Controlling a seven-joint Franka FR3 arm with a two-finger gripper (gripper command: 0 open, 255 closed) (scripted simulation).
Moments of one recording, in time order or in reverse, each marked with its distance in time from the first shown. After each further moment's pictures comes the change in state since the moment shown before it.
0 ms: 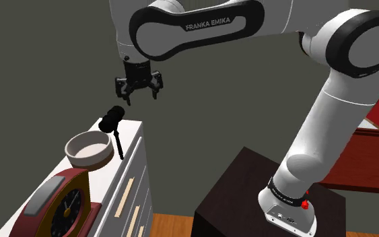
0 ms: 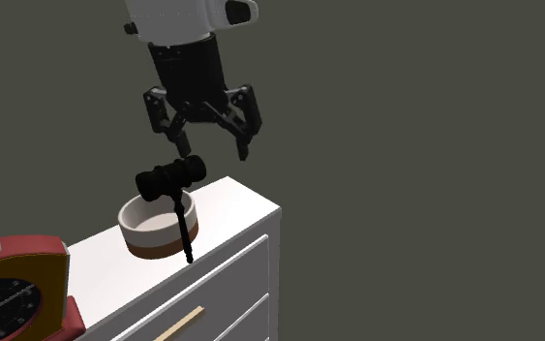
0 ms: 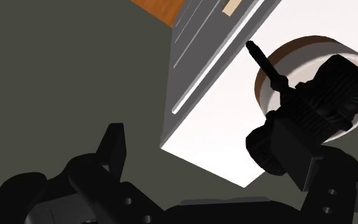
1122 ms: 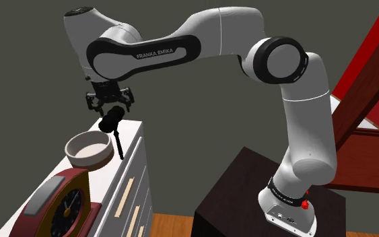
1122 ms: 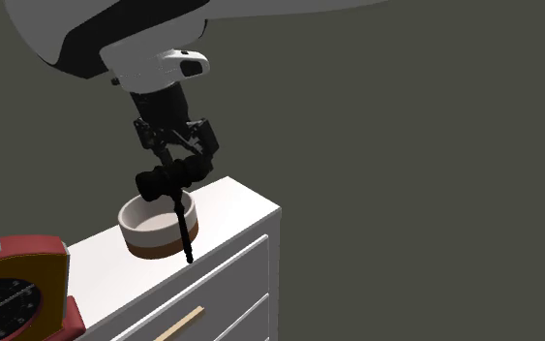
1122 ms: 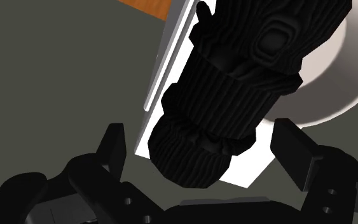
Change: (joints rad) arm 0.178 0.478 -0.025 0.443 -0.256 -0.099 0.311
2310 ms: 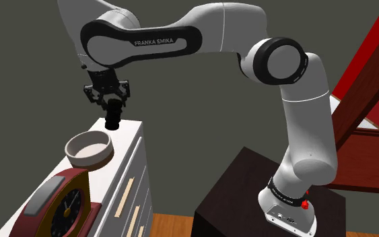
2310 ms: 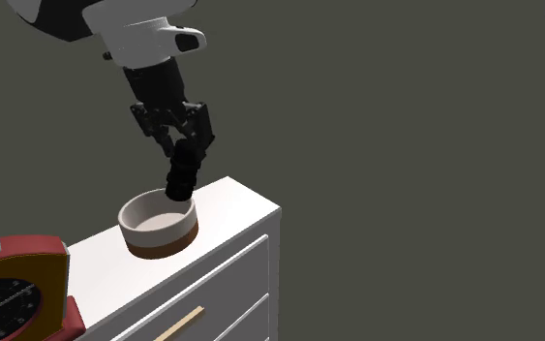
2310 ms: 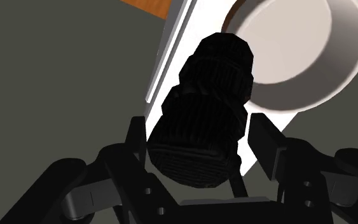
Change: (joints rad) arm 0.020 0.006 0.002 0.097 0.002 -0.087 -0.019
